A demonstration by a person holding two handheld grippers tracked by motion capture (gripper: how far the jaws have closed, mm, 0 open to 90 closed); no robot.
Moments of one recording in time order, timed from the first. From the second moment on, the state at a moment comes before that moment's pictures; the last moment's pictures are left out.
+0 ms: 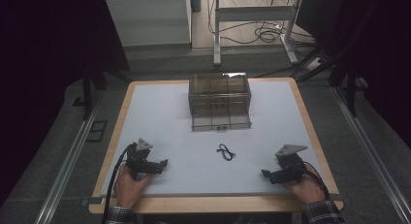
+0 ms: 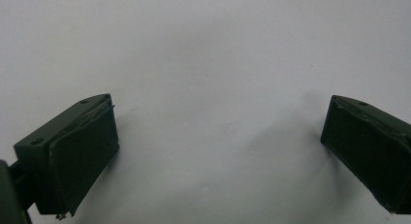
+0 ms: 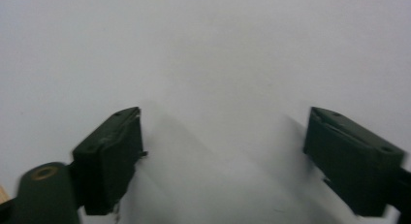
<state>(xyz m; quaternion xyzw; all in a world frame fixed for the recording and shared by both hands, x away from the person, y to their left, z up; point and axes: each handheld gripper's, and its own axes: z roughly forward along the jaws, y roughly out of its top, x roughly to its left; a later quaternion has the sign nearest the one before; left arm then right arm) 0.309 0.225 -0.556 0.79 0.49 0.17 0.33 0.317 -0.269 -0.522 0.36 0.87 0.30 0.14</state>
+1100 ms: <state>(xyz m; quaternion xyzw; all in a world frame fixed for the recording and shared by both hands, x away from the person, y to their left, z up) 0.309 0.225 -0.556 0.79 0.49 0.17 0.33 0.321 -0.259 -0.518 0.36 0.88 0.27 0.13</state>
